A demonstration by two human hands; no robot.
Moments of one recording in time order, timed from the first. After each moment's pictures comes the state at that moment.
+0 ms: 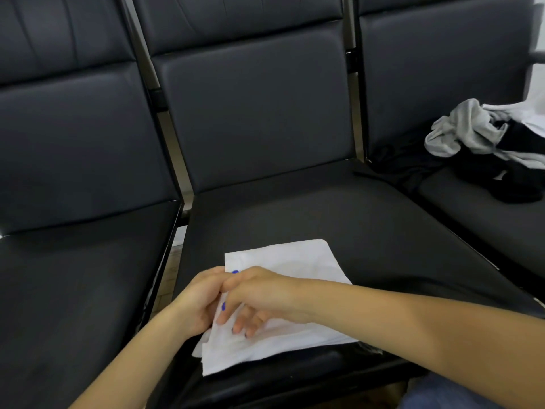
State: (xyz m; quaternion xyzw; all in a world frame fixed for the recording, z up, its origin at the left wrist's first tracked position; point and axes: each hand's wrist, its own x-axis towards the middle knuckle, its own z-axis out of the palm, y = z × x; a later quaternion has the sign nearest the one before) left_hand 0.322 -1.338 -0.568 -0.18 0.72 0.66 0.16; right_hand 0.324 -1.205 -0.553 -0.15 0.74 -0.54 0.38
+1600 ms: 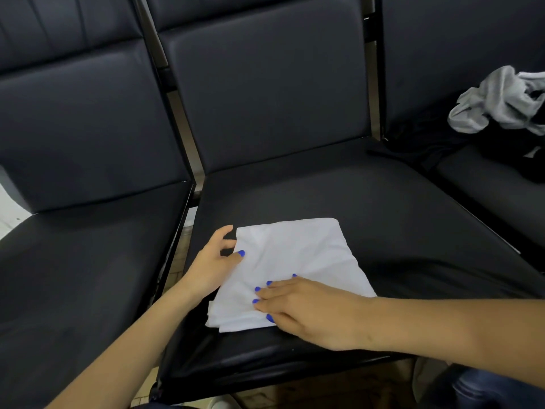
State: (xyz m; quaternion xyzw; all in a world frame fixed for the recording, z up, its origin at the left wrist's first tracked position) left_hand 0.324 -1.340 -0.571 -0.07 0.88 0.47 0.04; right_hand 0.365 -1.143 -0.566 -0.44 0.87 -0.13 0.16
